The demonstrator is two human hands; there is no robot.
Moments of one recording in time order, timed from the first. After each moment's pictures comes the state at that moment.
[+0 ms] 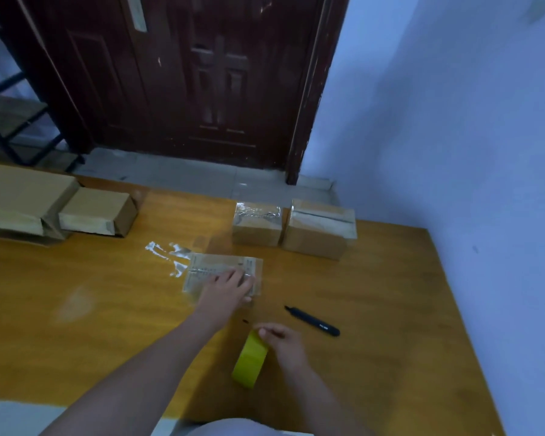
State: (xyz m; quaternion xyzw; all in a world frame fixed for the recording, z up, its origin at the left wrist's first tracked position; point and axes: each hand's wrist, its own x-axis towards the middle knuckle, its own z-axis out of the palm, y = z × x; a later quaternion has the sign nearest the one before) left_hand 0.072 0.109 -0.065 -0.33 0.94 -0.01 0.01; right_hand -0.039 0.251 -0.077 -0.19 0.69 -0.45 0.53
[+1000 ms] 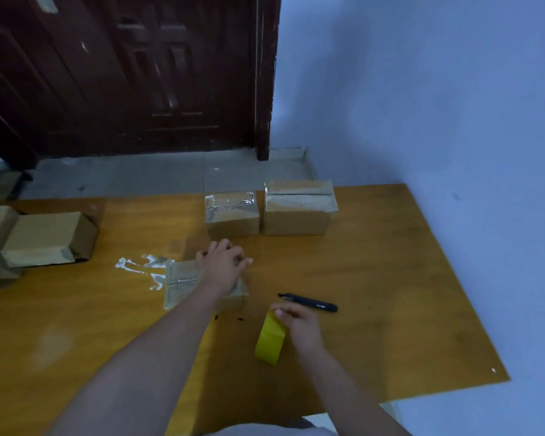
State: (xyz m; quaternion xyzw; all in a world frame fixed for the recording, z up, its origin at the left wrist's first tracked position) left_hand 0.011 0.056 -0.075 -0.44 0.87 0.20 -0.01; right_hand -0.061 0.246 -0.074 -0.07 0.69 -0.55 0.46
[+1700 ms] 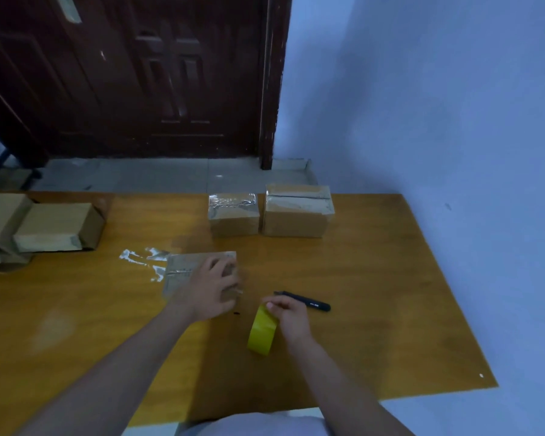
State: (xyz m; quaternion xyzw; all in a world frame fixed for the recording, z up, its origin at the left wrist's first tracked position) left_hand 0.081 0.086 -0.072 -0.21 0.97 0.11 -0.08; right_hand -0.056 0.242 -0.067 -0.13 0.72 -0.51 0.46
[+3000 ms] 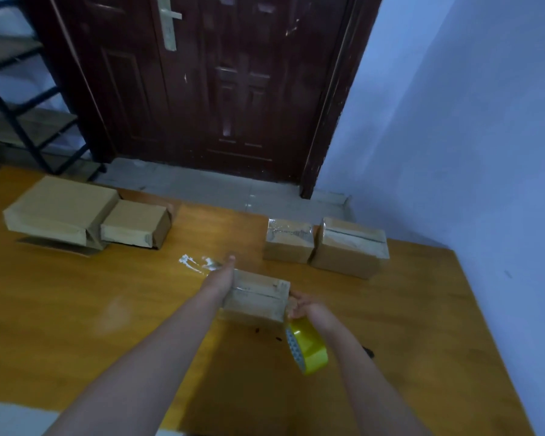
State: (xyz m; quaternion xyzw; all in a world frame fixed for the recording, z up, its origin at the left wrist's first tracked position) left_hand 0.113 0.029 -0.031 -0.67 0.41 0.61 -0.11; right_hand -0.054 0.161 -0.025 -0.28 0.70 -0.32 0.58
